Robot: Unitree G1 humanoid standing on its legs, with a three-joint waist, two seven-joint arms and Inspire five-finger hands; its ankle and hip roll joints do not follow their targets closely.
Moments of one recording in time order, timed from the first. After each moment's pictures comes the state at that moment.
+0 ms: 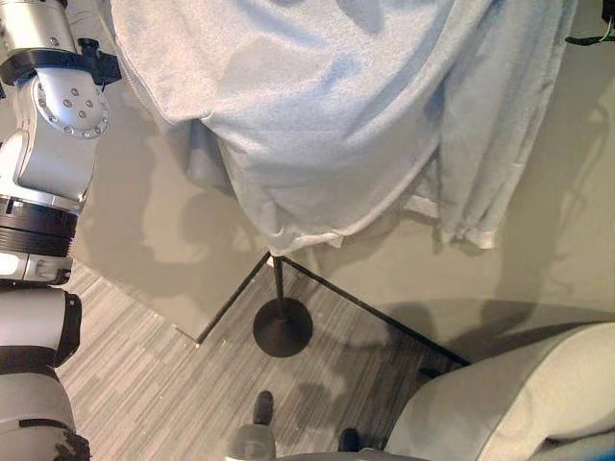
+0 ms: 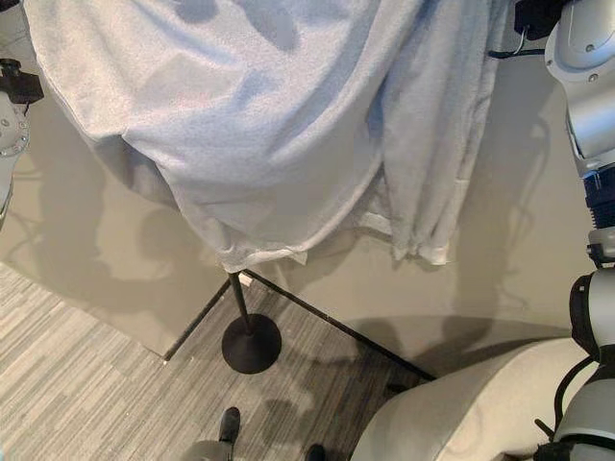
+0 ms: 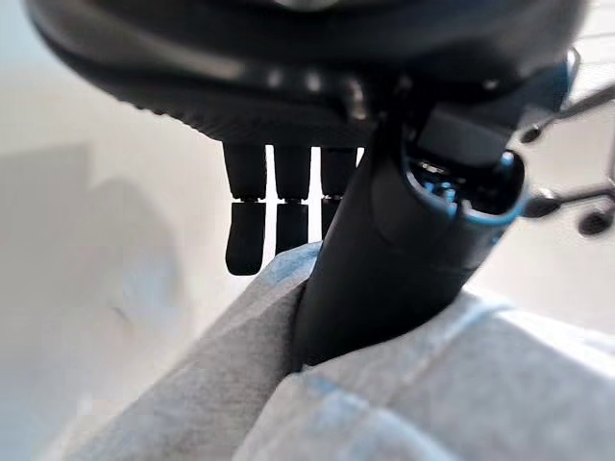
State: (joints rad) left arm -1.06 0.92 -0.20 0.31 0.21 0.03 0.59; right arm -1.43 -1.09 0.56 0.45 0.05 -0.03 -0.35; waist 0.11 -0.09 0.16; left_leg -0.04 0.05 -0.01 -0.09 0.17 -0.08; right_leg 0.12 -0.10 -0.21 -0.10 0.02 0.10
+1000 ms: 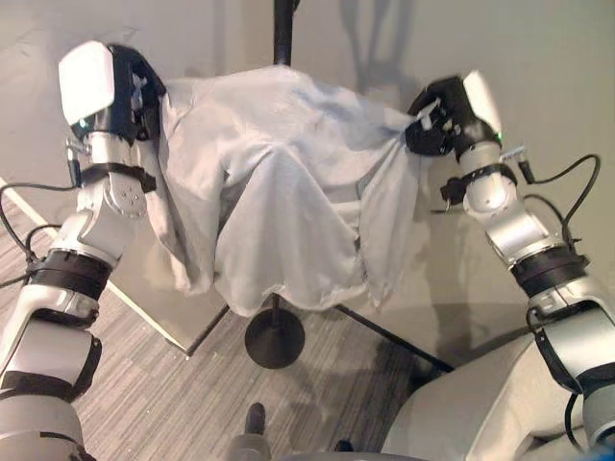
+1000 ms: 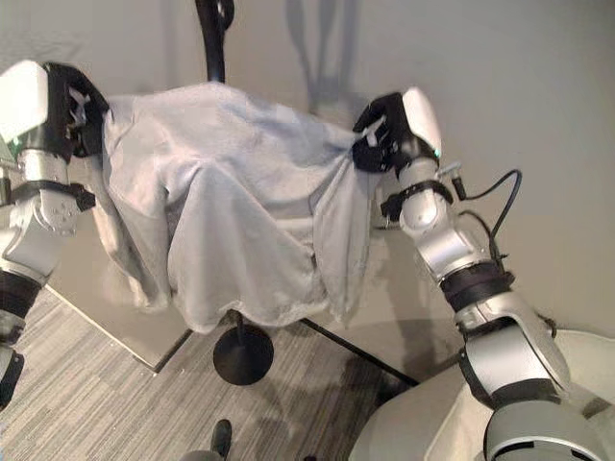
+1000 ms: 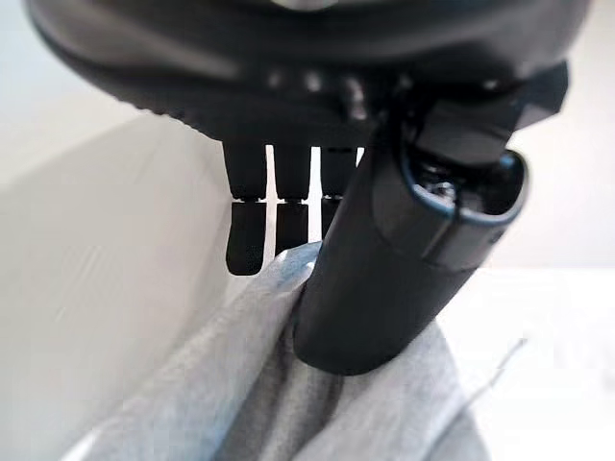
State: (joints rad) left arm -0.74 0.80 -0.30 0.49 0.24 0.04 0.51; right arm -0.79 -0.66 0.38 0.45 -0.01 0.01 -0.29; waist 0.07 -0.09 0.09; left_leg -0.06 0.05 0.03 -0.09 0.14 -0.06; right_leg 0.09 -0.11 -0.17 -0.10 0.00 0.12
